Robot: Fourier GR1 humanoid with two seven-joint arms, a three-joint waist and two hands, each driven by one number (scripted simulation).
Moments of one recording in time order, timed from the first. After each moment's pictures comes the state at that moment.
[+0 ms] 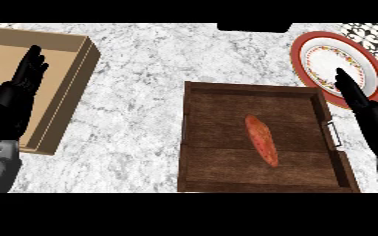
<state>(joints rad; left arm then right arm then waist) -0.18 0.54 -0.04 -1.55 0.15 0.21 0.11 -0.08 -0.58 0.06 -1.48 -0.10 -0.02 -0.07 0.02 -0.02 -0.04</state>
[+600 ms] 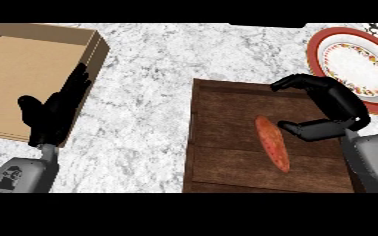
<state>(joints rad) -0.17 0.40 -0.13 -1.48 0.21 0.16 0.14 -0.32 -0.51 0.17 -1.40 -0.28 0.39 -0.30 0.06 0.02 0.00</state>
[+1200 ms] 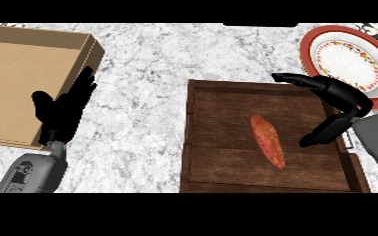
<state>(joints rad) -0.20 0.36 -0.11 -1.39 0.21 0.15 0.13 -0.48 -0.62 0.28 -1.08 -0.04 0.58 -0.65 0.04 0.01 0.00</state>
